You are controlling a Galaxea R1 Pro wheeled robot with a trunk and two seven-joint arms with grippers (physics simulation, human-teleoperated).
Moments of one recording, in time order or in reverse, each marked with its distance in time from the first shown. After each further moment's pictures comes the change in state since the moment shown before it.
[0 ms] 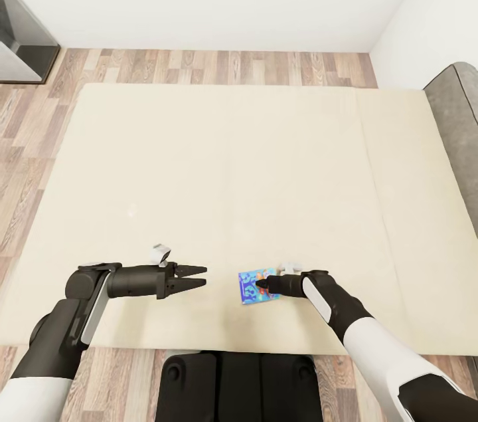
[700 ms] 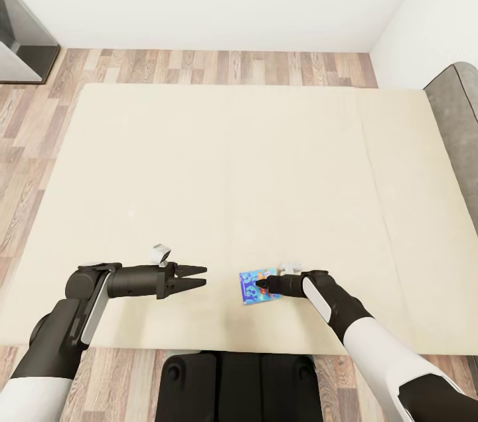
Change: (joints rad) left arm 0.000 0.000 0.000 0.000 0.000 0.000 0.000; right arm 0.000 0.000 0.001 0.000 0.000 0.000 0.000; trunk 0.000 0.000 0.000
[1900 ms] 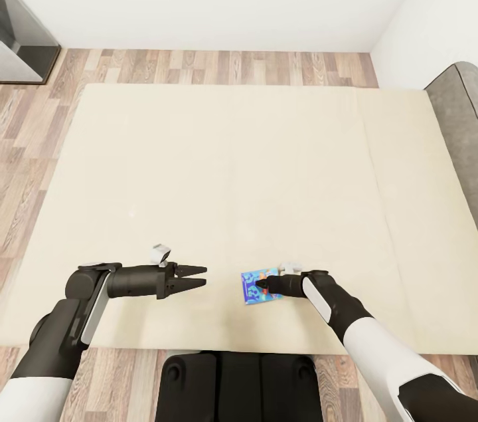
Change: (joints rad) left arm 0.000 0.000 0.000 0.000 0.000 0.000 0.000; right arm 0.000 0.000 0.000 0.000 0.000 0.000 0.000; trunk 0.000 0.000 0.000
